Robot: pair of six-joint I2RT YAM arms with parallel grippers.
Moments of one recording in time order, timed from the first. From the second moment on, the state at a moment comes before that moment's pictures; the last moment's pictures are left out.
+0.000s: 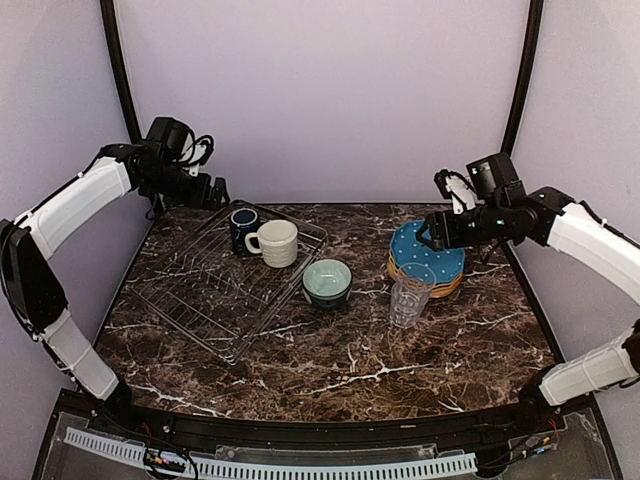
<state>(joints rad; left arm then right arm) -0.32 1.63 1.64 -0.83 0.01 -0.09 0.55 1.26 1.19 -0.66 -0.06 0.23</state>
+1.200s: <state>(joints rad) -0.34 1.54 1.43 -0.70 0.16 -0.14 0.48 1.51 1.30 -0.90 -0.16 0.14</state>
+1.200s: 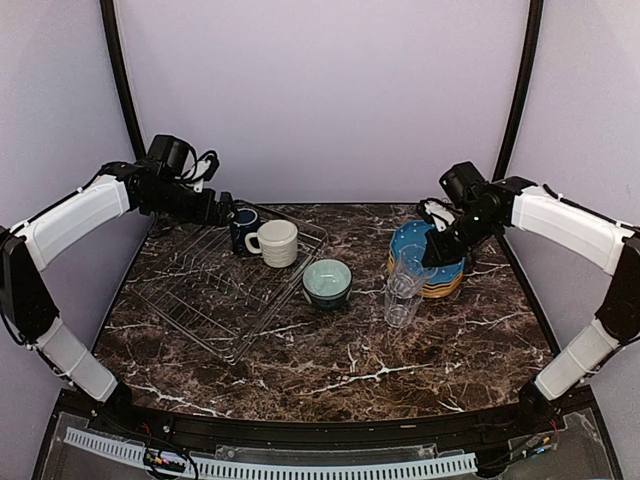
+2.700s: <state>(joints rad) -0.67 1.62 0.92 1.11 0.82 -1.25 0.65 1.54 1.29 0.05 -0.82 0.51</state>
